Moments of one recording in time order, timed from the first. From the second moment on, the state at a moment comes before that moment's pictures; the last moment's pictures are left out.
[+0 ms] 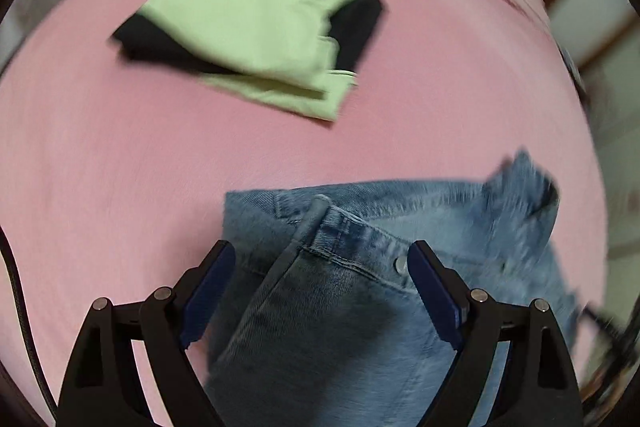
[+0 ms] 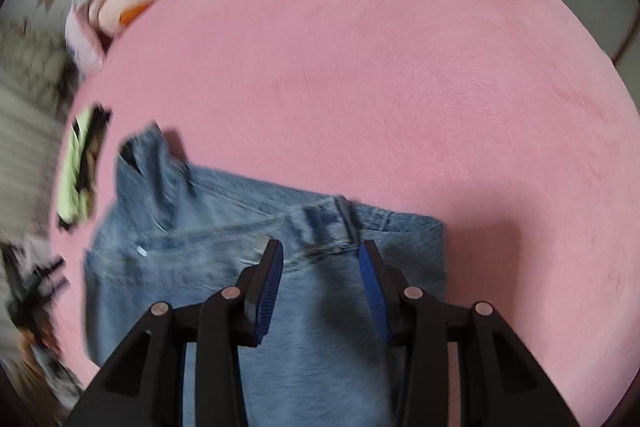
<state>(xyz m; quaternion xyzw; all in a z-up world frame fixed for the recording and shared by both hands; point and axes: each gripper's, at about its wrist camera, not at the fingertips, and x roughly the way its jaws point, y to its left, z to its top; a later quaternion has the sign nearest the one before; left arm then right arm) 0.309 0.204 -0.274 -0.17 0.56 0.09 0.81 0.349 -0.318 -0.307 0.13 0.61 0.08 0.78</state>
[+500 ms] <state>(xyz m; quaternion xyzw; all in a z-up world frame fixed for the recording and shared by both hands) 0.326 0.182 -0.317 -0.05 0.61 0.05 0.79 0.351 -0.288 -0.348 0.07 0.61 0.07 0.78</state>
